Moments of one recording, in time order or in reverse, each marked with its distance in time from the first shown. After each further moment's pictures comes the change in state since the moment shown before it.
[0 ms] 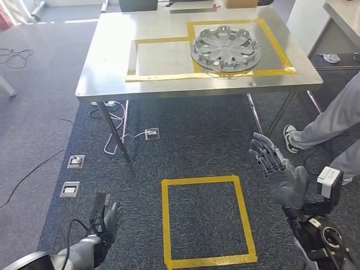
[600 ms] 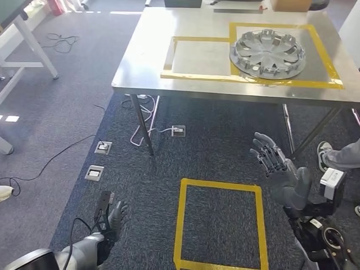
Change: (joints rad) left arm -0.003 -0.005 -0.001 0.000 -0.001 -0.011 0.020; right arm -0.006 -0.002 0.008 0.007 -0.001 0.012 -0.007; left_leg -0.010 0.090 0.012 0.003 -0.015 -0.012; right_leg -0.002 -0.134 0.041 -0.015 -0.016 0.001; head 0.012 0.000
